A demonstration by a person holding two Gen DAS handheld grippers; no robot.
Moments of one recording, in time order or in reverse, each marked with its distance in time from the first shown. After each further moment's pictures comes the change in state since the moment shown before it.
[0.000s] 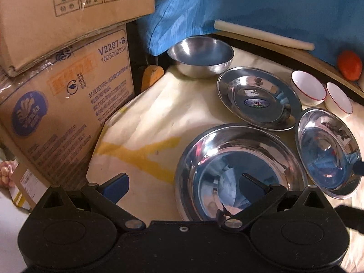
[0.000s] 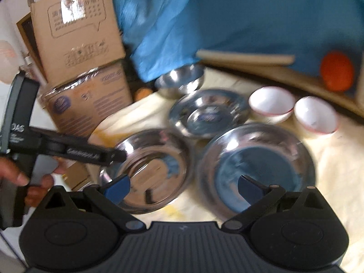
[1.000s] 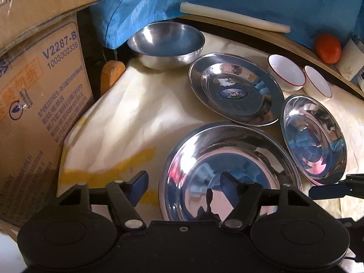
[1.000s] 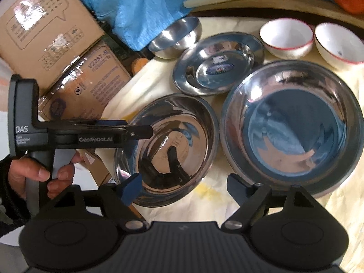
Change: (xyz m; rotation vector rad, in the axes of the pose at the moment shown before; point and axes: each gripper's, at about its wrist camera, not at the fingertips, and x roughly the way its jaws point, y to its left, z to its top) left arm 0.037 0.007 0.025 0.112 0.086 -0.210; right arm 0.038 -0.015 -0.002 0.290 0.202 0.098
